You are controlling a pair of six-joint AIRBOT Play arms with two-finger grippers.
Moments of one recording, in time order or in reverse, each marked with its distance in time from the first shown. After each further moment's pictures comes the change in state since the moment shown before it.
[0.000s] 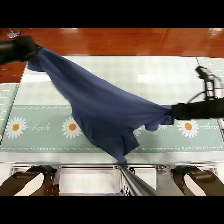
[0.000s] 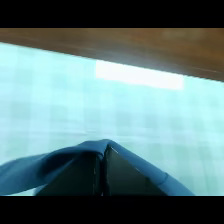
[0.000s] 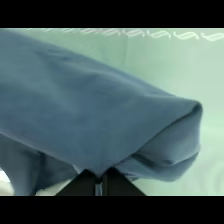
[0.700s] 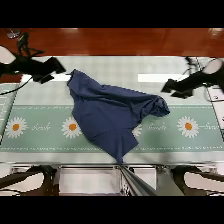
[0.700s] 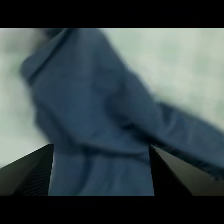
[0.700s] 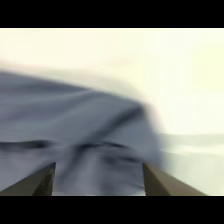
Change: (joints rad) left arm 0.079 -0.280 0.017 -0.031 -0.249 -0.081; right arm -0.223 -0.602 0.352 -0.004 -0.084 -0.034
